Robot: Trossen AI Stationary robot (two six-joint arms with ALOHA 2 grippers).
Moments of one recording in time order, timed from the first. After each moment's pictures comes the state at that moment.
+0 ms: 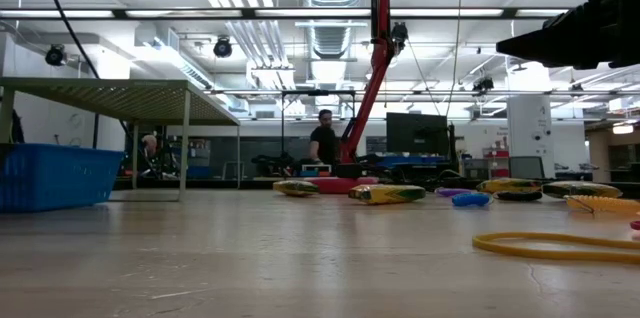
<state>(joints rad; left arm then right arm) -0.26 1.27 0.87 0.03 -0.13 0.11 0.50 0.55 0.01 0.53 0.78 -0.24</state>
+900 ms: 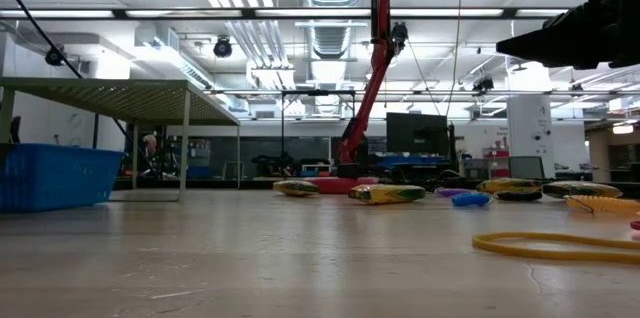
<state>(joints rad) -0.17 0.98 0.86 -0.26 -0.08 0.10 0.50 0.55 0.01 0.53 0.78 -0.24</state>
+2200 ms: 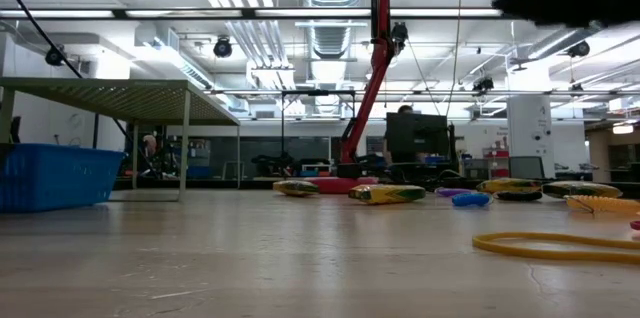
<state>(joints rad) -0.17 0.99 0.86 -0.32 -0.09 0.10 0.50 0.56 0.18 0.42 0.73 -0.39</state>
